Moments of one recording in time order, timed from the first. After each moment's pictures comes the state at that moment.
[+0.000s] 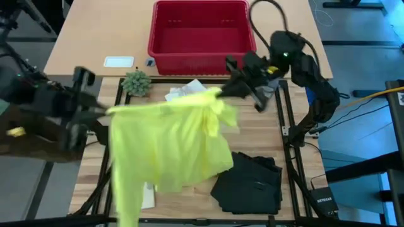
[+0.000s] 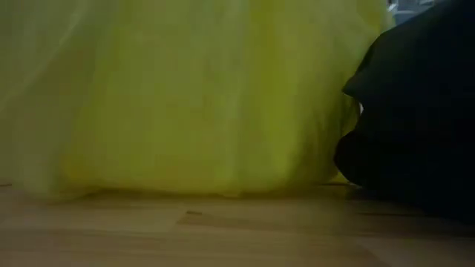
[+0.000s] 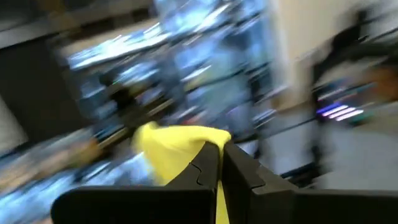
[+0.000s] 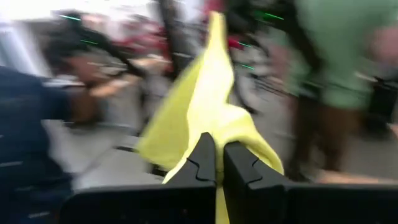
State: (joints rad) left arm -0.88 1.35 2.35 -0.94 -0.83 0.32; right arm -0.15 1.65 2.36 -0.75 -0.63 0.14
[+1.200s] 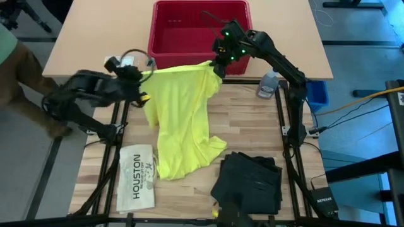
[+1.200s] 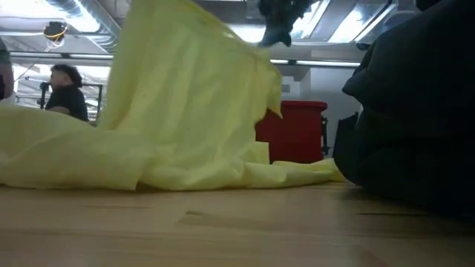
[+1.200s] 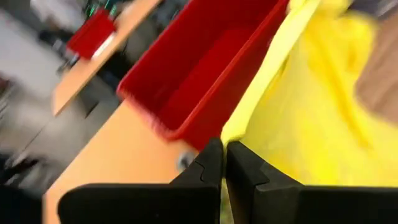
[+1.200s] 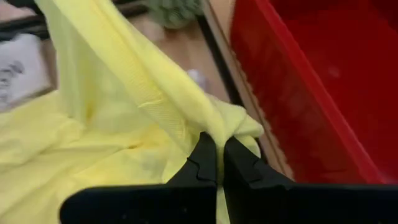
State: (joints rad) left arm -0.02 1.30 1.87 -1.56 -1.01 -0.29; right arm -0.64 1.99 2.36 -1.22 -0.25 -0.24
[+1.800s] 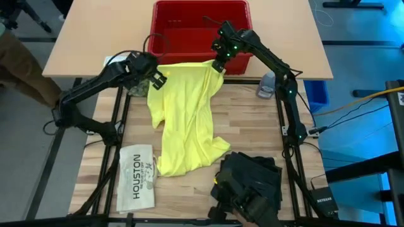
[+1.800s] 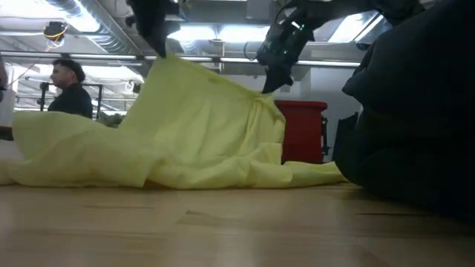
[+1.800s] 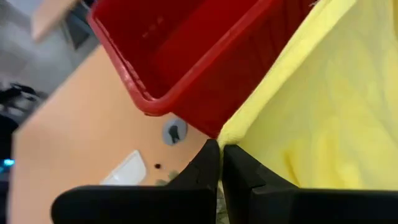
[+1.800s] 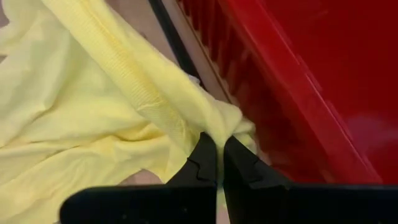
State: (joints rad) left arm 0.56 1.31 1.41 -0.94 -0.65 0.03; right arm -0.79 2.19 2.35 -1.19 -0.24 -0.27
